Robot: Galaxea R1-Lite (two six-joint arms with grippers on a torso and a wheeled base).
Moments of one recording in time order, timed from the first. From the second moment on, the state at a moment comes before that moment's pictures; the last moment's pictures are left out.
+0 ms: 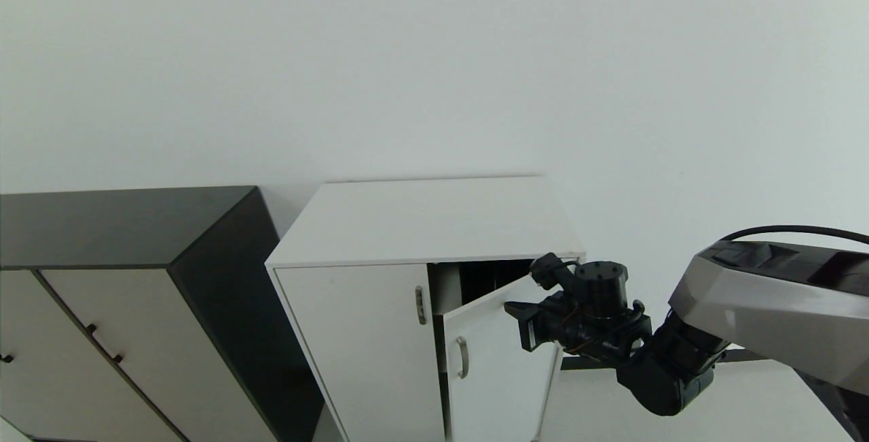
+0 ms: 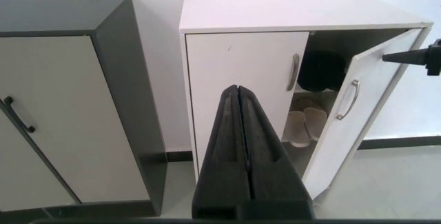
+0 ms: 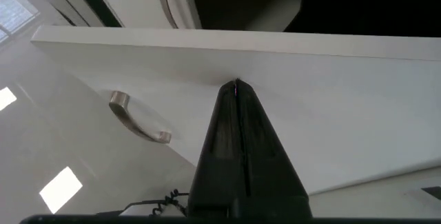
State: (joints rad) left arm 0.00 0.00 0.00 0.00 0.00 0.00; right arm 0.55 2.34 -0.90 -1.12 0.21 0.05
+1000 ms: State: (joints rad) left arm 0.00 0.00 0.00 0.00 0.00 0.00; right arm 0.53 2.40 -1.15 -0.92 -0.02 0.08
